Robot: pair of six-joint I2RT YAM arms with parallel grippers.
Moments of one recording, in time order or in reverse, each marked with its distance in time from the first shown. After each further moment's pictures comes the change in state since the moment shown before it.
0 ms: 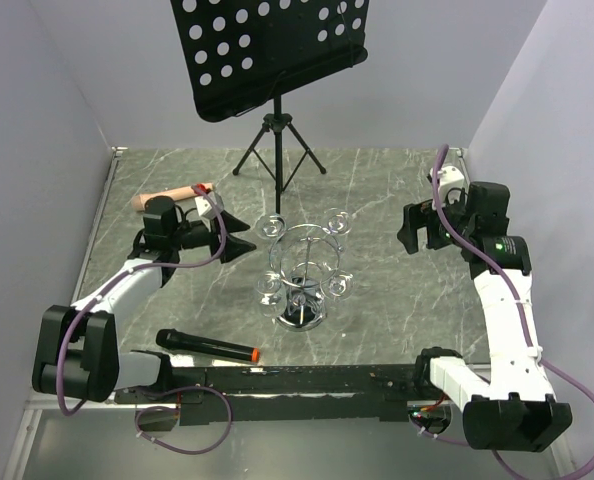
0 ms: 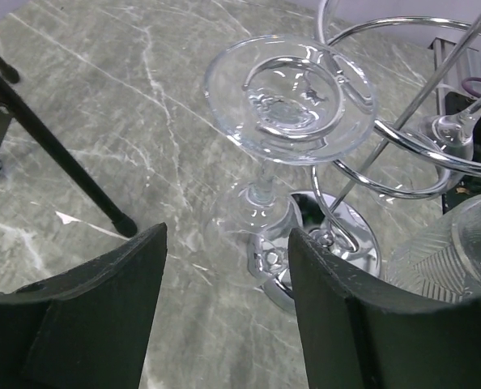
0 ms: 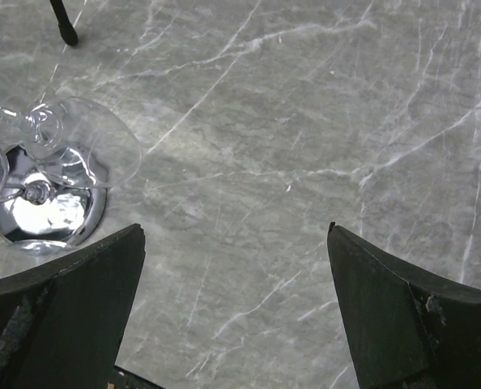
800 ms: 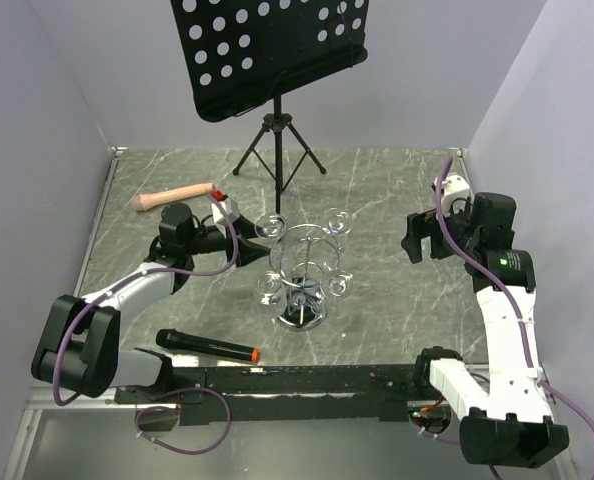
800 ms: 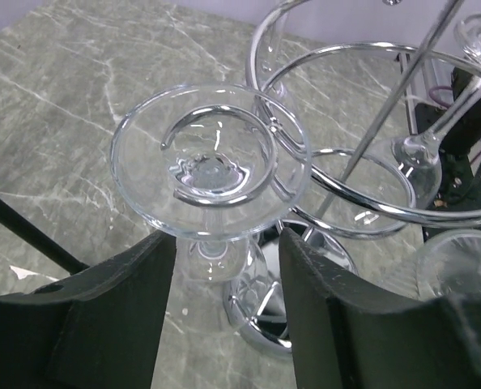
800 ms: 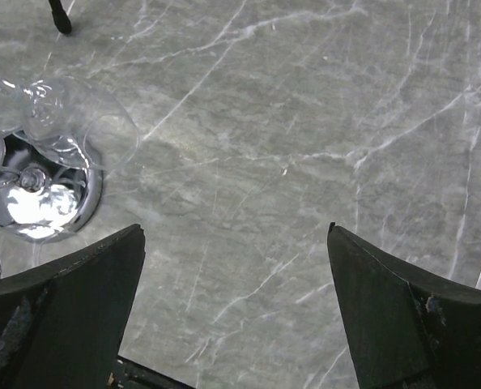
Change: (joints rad) left arm -0.134 0.029 -0.042 0.198 -0.041 -0.100; right arm -0.019 -0.083 -0.034 -0.029 0.007 -0.012
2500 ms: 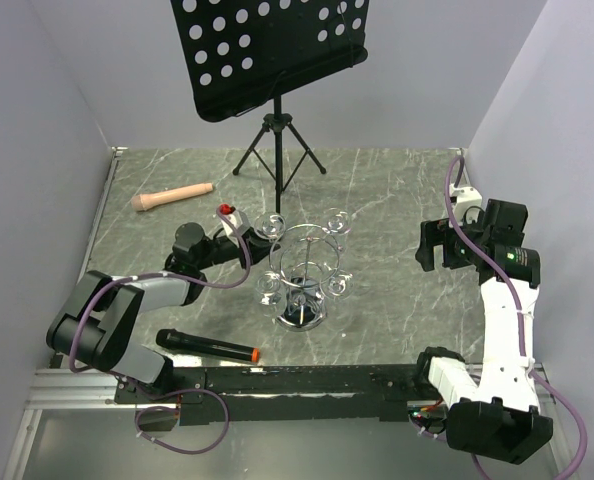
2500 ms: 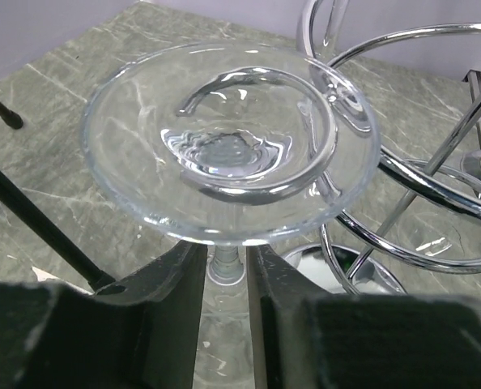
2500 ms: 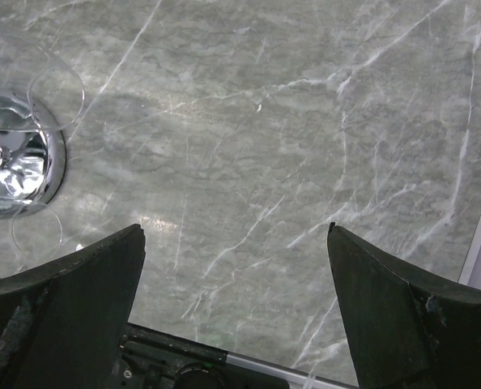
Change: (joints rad) left arm -0.103 0.158 -0.138 0.435 -0.249 -0.064; right arm -0.164 0.032 -0.014 -0.138 -0.004 -0.068
